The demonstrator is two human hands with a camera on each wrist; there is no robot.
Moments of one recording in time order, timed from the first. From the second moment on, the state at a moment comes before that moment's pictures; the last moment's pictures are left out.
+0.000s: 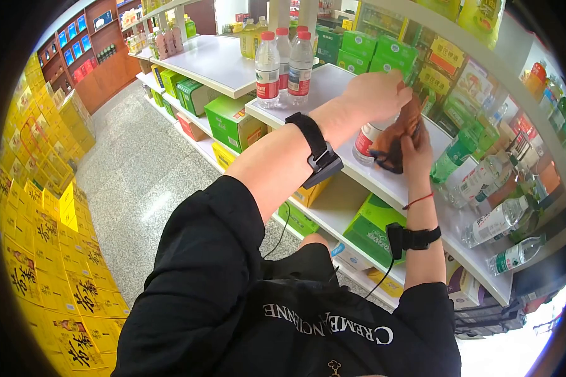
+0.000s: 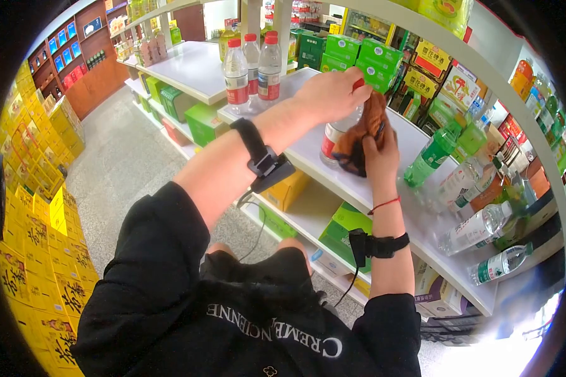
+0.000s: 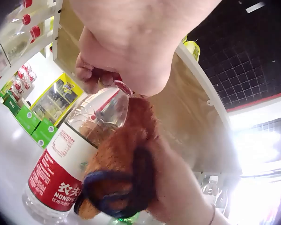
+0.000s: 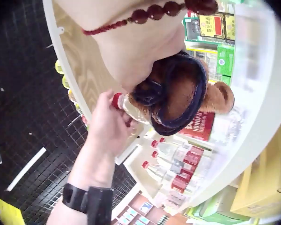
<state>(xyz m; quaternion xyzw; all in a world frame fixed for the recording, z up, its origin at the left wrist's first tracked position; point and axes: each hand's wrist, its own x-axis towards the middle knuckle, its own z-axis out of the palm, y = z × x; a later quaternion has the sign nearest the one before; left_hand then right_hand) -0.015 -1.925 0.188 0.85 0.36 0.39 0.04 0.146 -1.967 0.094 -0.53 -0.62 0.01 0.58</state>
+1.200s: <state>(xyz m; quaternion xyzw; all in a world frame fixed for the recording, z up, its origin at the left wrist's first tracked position) -0.027 -1.915 0.178 0.81 0.39 0.45 0.03 0.138 -1.969 0.117 -0.48 -0.61 0.13 0.61</state>
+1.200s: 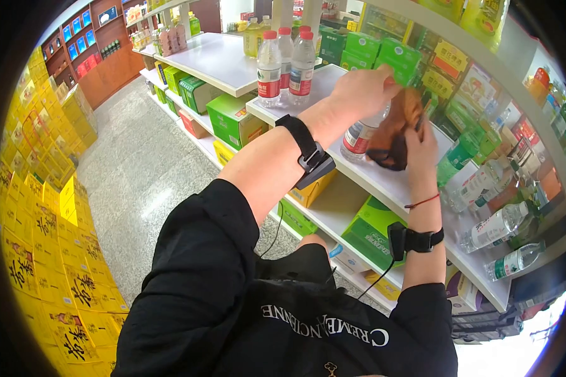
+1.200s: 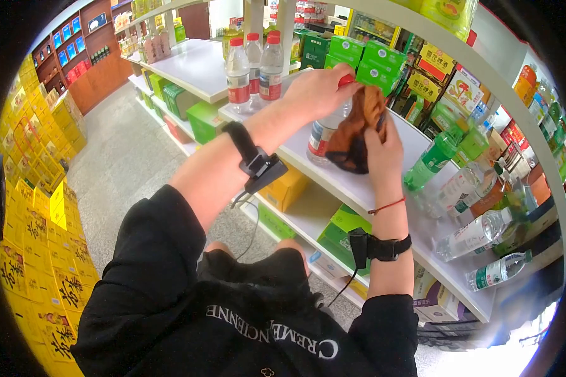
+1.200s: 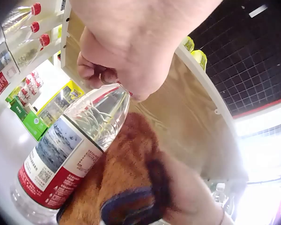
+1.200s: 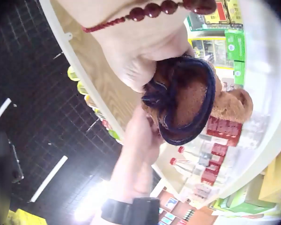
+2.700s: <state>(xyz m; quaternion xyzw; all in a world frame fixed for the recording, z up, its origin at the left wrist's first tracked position) -0.038 -1.919 0.186 0.78 0.44 0.45 0.02 0.118 -1.962 0.116 -0.45 -0.62 0.15 0.63</state>
